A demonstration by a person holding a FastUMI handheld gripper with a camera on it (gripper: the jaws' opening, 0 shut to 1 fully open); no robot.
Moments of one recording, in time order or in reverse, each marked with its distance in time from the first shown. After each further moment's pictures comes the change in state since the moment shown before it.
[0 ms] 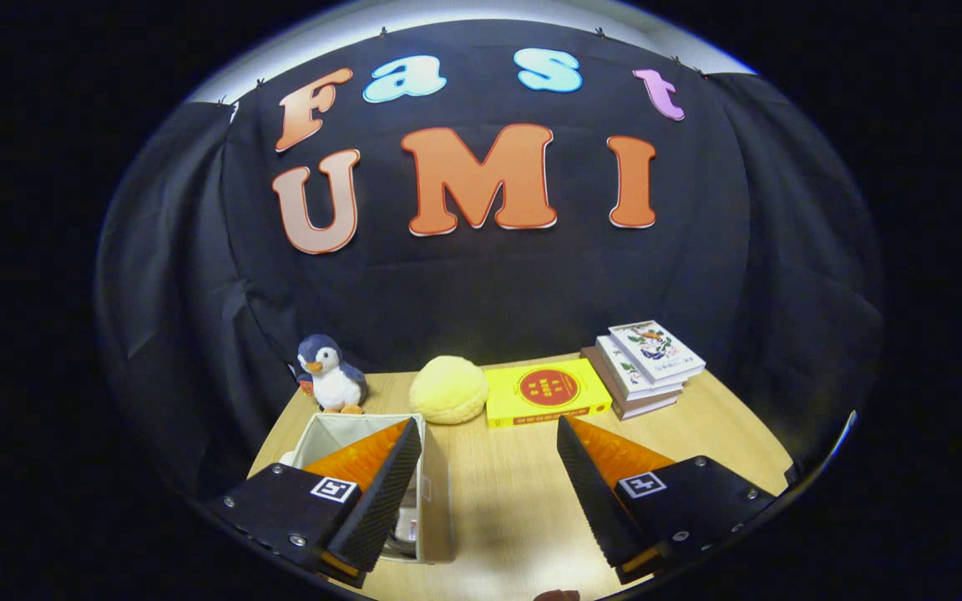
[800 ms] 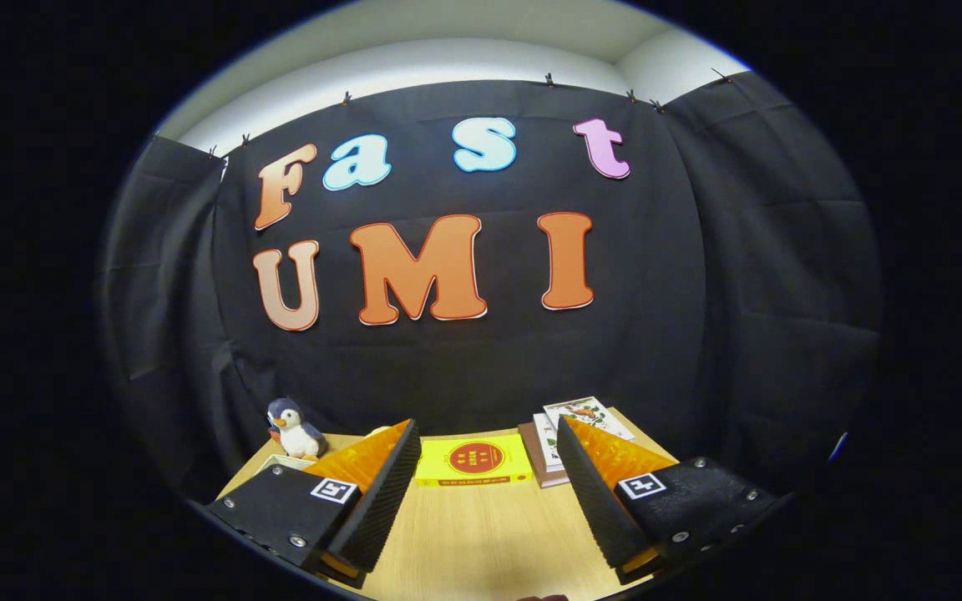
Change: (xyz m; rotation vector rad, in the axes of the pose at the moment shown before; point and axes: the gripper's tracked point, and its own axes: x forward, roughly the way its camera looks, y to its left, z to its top) arm -0.044 -0.168 0.071 0.020 -0.235 -0.026
